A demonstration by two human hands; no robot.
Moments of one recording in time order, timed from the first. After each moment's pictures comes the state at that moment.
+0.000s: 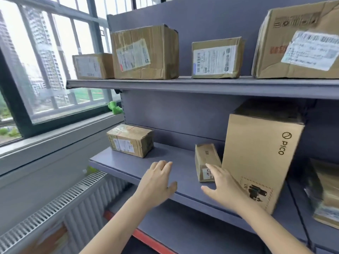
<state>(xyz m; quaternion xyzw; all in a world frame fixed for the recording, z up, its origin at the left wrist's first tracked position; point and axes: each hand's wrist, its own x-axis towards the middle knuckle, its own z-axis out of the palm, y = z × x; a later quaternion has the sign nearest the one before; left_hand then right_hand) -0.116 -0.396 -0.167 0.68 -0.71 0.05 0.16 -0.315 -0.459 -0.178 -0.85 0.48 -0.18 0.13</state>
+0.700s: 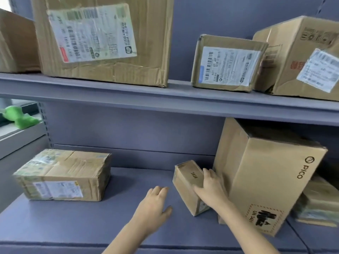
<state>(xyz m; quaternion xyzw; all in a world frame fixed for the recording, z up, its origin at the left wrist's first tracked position) -0.035 -0.584 -0.226 0.52 -0.83 -0.14 0.16 -0.224 -0.594 -0.193 -0.62 0.76 -0.19 0.09</state>
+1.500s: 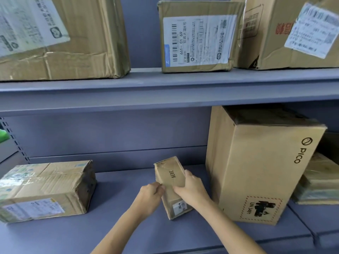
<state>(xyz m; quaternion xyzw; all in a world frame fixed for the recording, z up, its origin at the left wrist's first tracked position) -0.067 -0.643 -0.242 0.55 -0.74 -0.31 0.23 -0.216 -0.623 -0.228 -0.58 0.72 -0.30 0.23</state>
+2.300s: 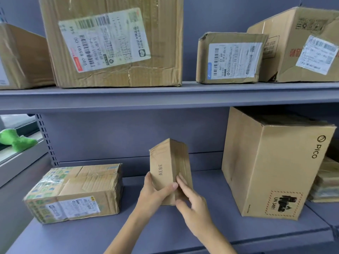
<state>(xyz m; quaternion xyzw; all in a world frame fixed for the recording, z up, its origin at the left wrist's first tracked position) 0.023 -0.610 -0.208 0.44 -0.58 -0.52 0.44 -0.104 -0.557 -0.228 -0.62 0.54 -0.51 0.26</state>
